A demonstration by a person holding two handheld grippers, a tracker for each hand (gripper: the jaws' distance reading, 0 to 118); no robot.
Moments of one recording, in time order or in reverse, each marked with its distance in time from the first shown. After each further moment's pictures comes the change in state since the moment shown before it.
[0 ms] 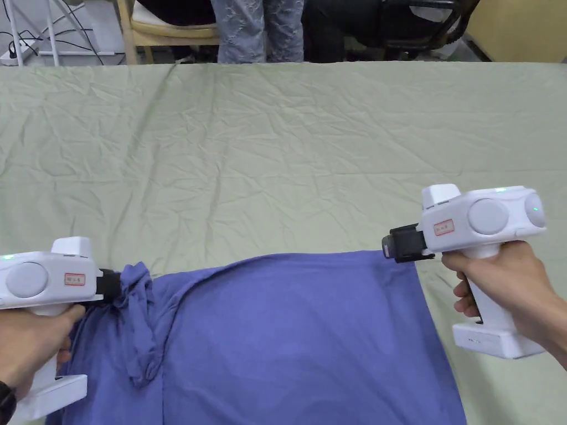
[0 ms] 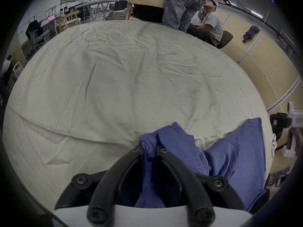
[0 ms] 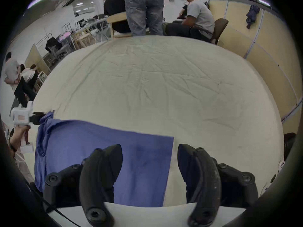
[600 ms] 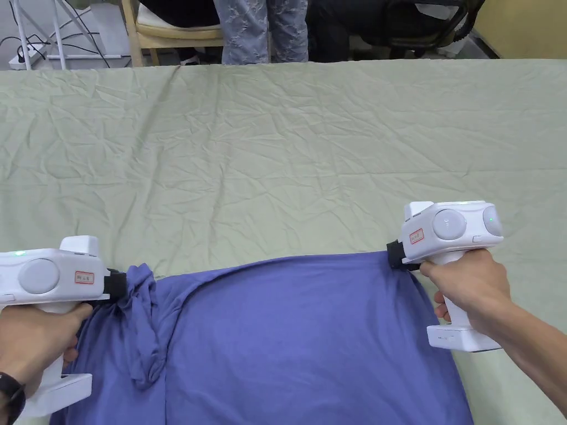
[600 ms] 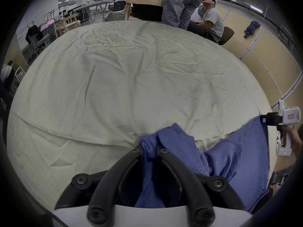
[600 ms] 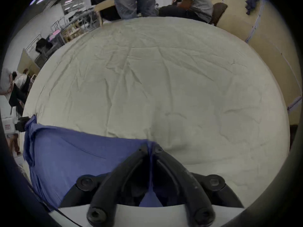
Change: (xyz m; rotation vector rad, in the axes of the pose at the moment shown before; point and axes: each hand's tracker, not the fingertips) left arm 0.009 0.011 -0.003 -0.021 0.052 -0.027; right arm -0.004 -0.007 -0.063 -0.061 -0.017 -0.056
